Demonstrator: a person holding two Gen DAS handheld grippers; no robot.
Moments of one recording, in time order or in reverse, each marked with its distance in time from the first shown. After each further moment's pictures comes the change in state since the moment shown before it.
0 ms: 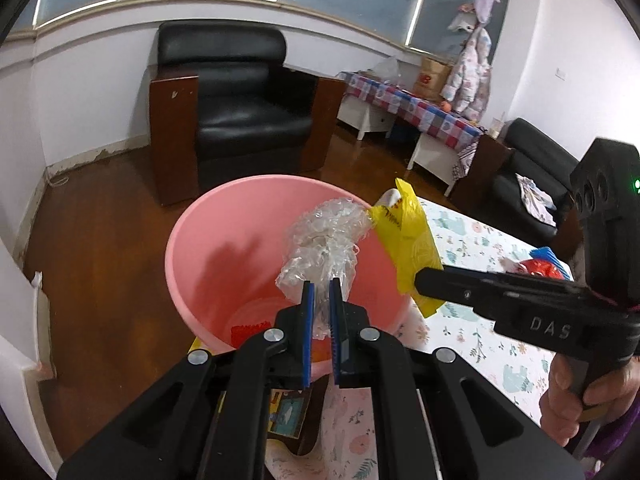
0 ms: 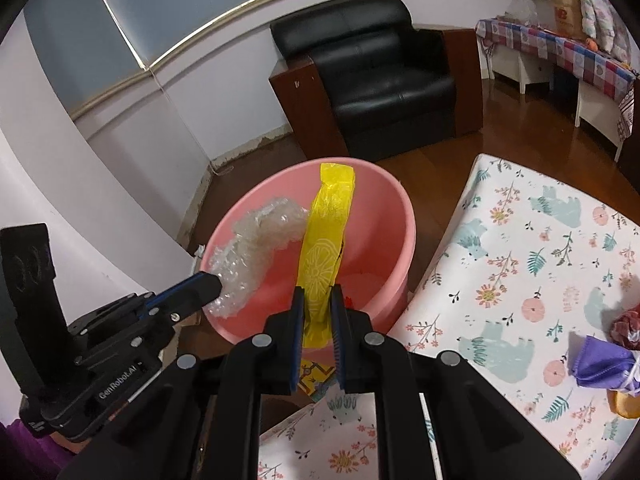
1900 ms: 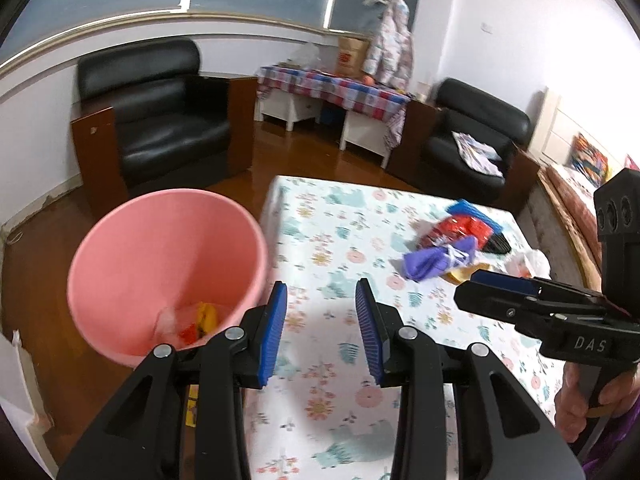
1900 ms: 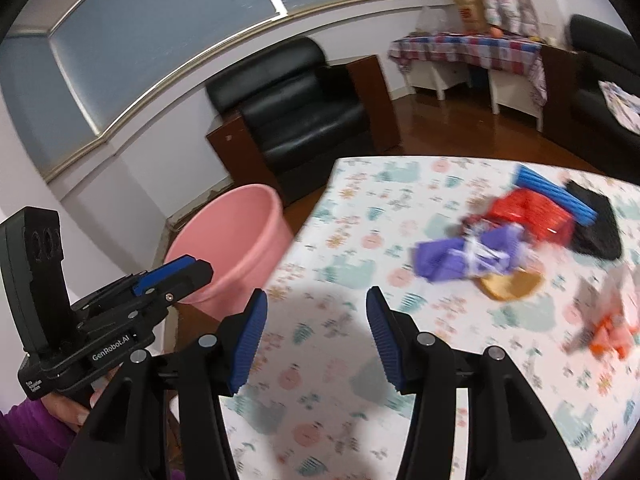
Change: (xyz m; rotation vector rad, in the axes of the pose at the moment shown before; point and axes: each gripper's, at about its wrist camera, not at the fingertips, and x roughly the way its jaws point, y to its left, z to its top) left arm 0.002 -0.116 -0.011 0.238 0.039 -0.182; right arm -0.147 -0.076 -0.097 0.202 -0.193 -0.158
